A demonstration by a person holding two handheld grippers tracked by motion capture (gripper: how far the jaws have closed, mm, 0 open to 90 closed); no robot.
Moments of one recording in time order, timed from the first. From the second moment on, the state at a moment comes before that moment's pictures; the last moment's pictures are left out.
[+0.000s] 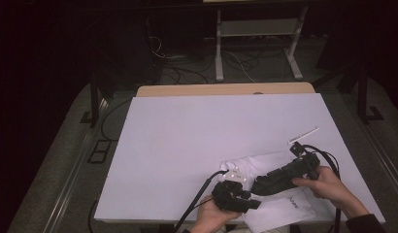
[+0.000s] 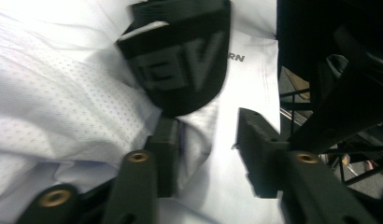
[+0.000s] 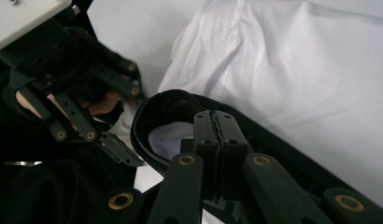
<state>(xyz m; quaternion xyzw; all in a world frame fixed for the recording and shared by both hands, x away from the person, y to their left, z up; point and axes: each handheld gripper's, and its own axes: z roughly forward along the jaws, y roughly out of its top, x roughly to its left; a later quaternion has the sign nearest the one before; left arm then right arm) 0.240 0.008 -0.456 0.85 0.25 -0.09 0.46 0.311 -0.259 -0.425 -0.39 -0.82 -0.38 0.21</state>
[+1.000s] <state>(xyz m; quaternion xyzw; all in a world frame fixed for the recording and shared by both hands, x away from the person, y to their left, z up) 0.293 0.080 -0.421 0.76 0.31 -0.06 0.56 0.259 -0.263 -0.427 -0.38 -0.82 -0.39 0.18</state>
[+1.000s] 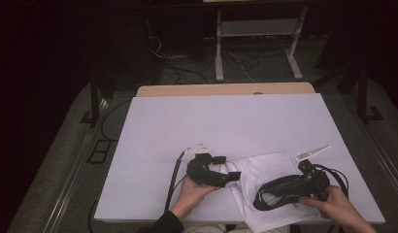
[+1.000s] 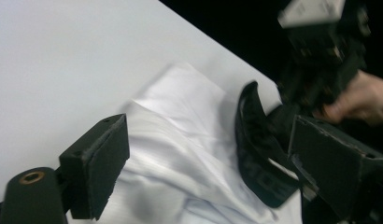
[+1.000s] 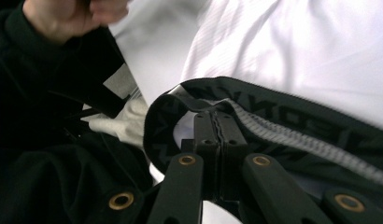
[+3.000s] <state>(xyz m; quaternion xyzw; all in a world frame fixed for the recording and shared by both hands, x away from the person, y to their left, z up) 0.312 0.108 -0.434 0.76 0.31 -0.01 0.56 0.284 -0.269 -0.435 -0.39 -0.85 -0.32 0.16</state>
